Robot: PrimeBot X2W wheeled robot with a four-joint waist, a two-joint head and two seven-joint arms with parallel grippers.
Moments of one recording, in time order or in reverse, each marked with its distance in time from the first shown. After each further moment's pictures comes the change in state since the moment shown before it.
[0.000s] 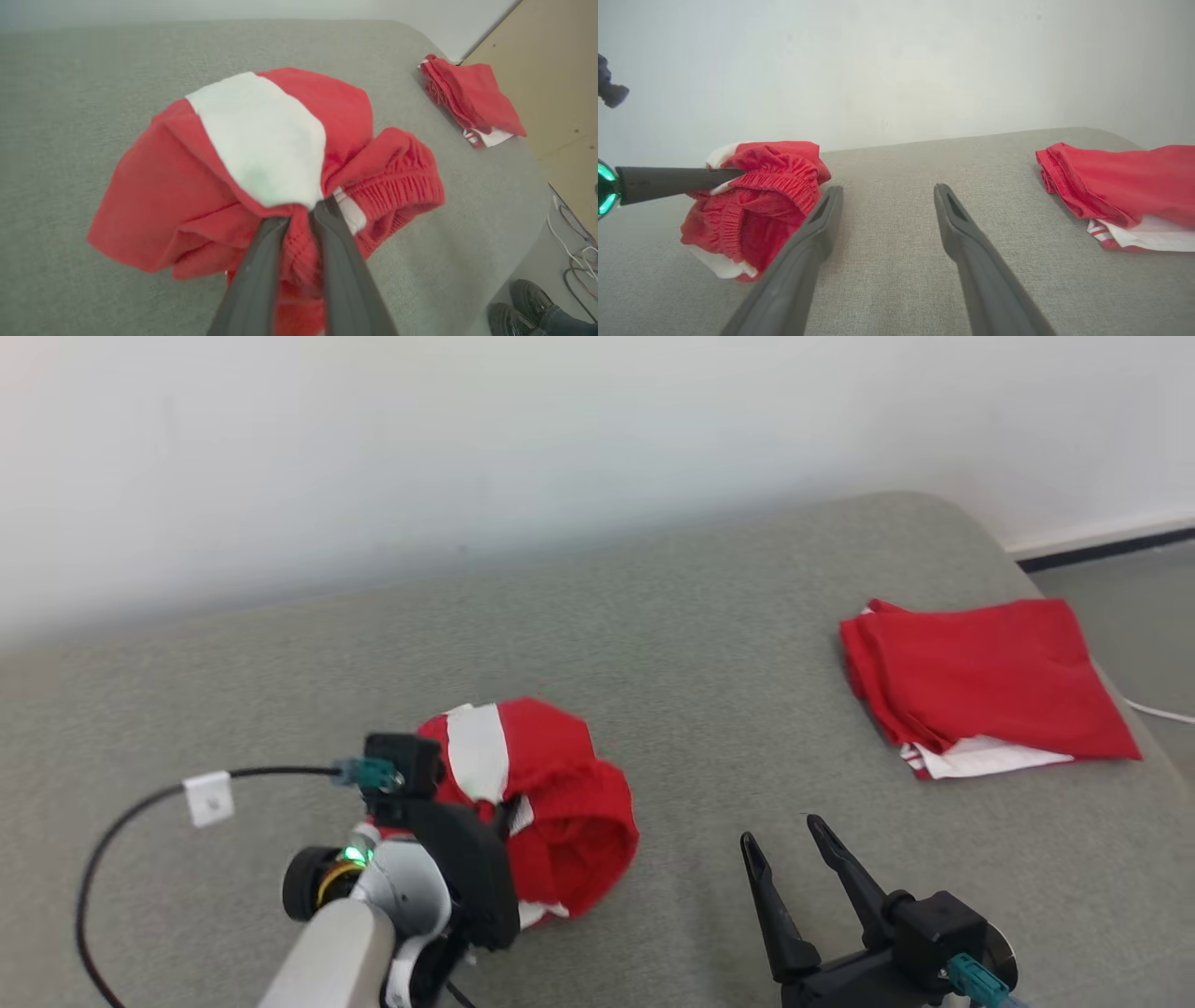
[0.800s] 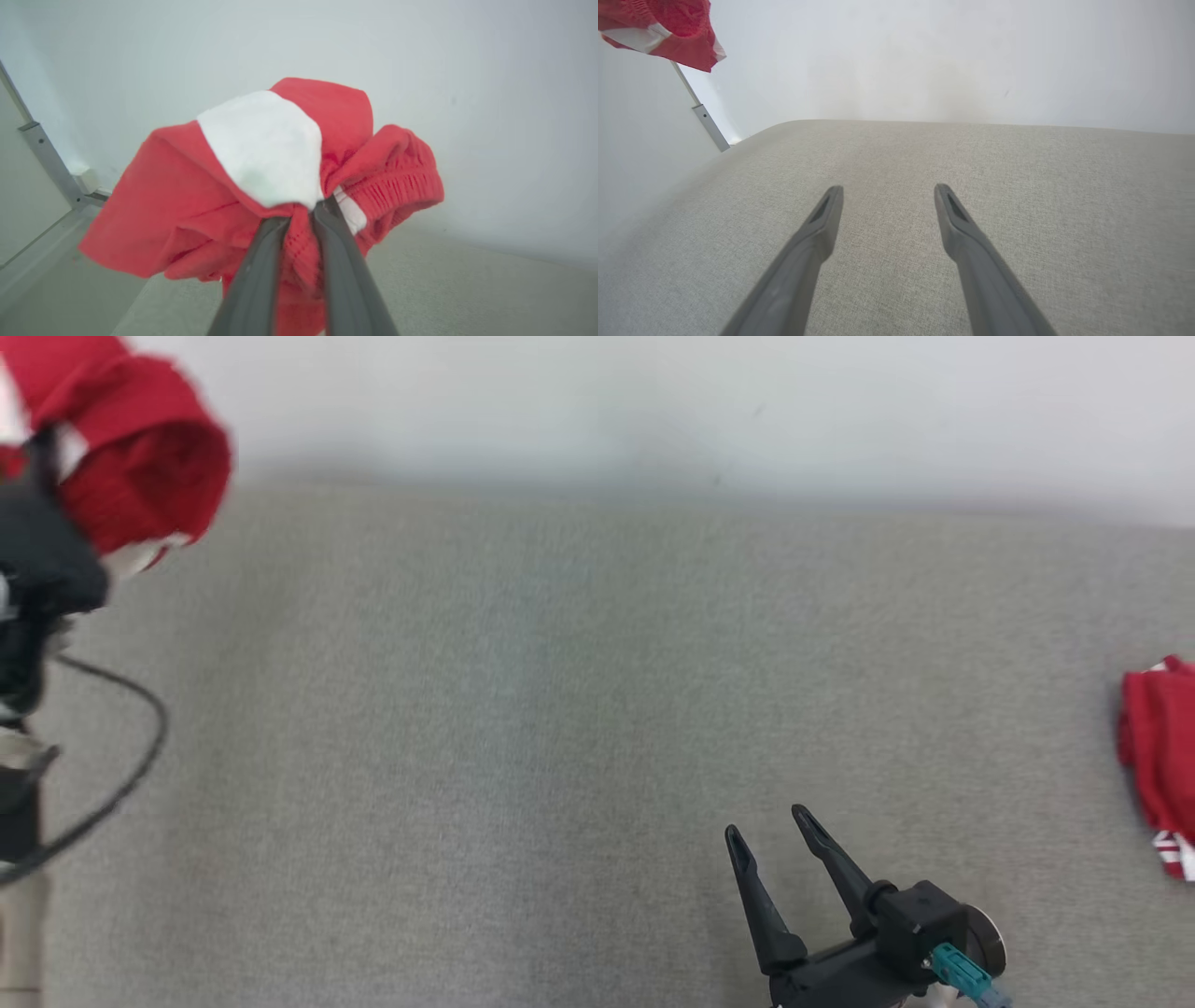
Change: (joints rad) left arm -0.518 0.297 0.329 0.333 0.019 -0.071 -0.156; right arm -0.026 -0.003 0.022 0.001 -0.024 0.000 0.011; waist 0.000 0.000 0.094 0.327
